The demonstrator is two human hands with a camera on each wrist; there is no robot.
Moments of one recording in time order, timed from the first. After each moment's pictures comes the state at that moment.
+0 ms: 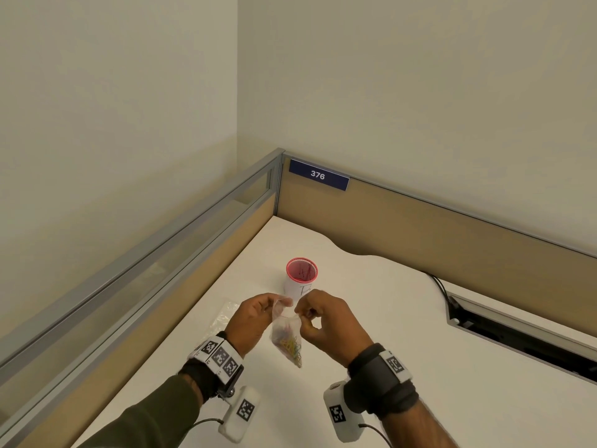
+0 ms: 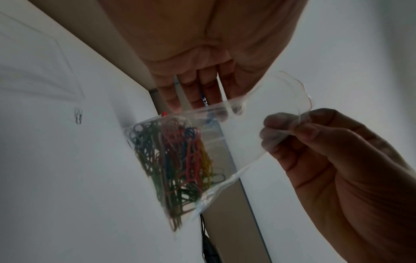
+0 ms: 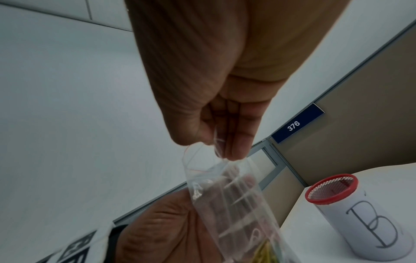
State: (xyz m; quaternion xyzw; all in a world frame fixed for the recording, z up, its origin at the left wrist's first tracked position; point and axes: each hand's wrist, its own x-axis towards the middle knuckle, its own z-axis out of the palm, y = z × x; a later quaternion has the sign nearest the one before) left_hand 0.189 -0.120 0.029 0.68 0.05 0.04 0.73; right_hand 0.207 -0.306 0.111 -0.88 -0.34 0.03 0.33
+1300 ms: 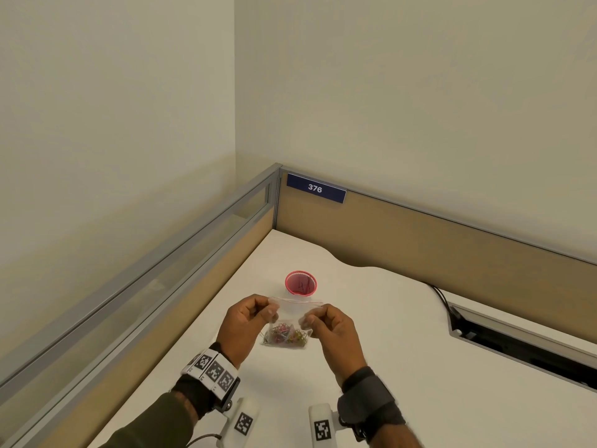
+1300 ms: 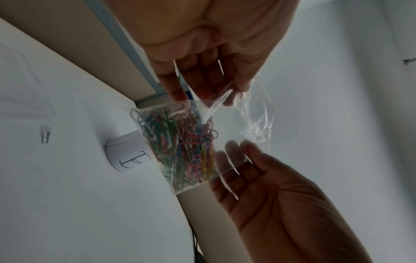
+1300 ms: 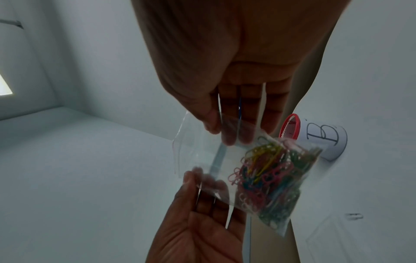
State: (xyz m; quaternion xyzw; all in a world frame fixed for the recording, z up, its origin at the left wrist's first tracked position) left_hand 0.189 -0.113 0.044 0.63 0.05 0.14 0.76; right_hand 0.214 -0.303 0.075 -0.74 -0.10 0.07 0.66
